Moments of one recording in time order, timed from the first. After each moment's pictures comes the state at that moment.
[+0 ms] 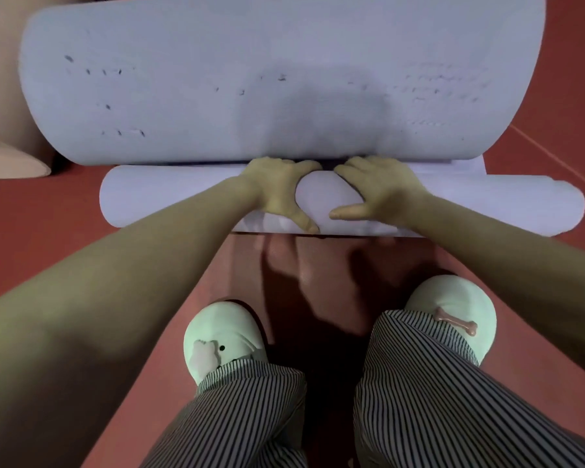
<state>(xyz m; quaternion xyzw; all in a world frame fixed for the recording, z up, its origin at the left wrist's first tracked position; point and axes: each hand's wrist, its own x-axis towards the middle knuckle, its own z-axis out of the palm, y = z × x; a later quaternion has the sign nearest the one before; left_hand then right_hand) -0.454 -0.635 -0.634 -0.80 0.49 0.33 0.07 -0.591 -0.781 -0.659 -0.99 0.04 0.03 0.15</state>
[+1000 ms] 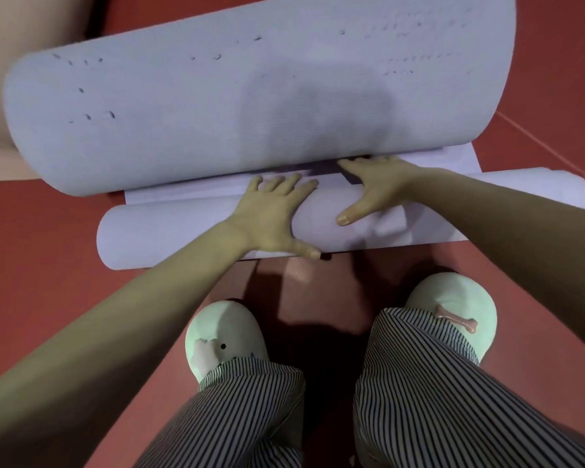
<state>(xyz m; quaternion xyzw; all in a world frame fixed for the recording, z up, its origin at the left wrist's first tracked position) -0.484 -0.595 -0.649 -0.82 0.51 0.27 0.02 -0.574 -0.797 -0.648 -0.91 0.09 0.34 0.22</state>
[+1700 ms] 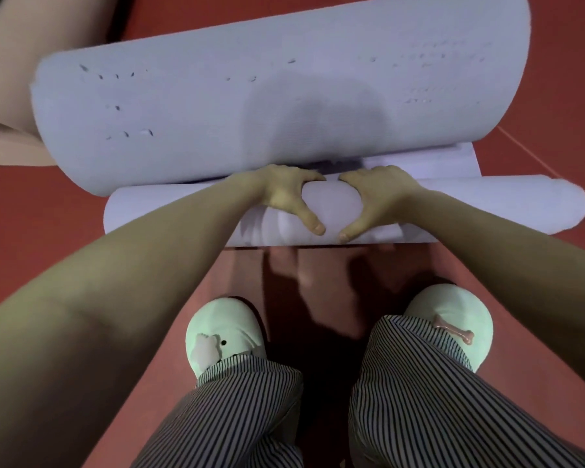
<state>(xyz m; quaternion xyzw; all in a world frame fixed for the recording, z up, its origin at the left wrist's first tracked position) -0.444 -0.634 -0.635 -0.78 0.41 0.46 0.00 -0.572 -0.779 -0.637 -0.95 0.06 0.26 0.16</state>
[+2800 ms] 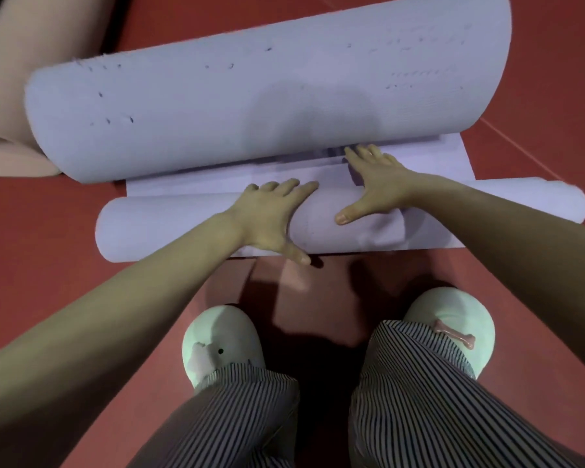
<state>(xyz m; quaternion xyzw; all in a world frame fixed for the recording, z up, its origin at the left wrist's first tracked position) -0.469 -0.598 -0.637 -0.80 0.51 0.30 0.07 -0.564 -0.800 -0.648 -0.92 0.13 0.30 0.23</state>
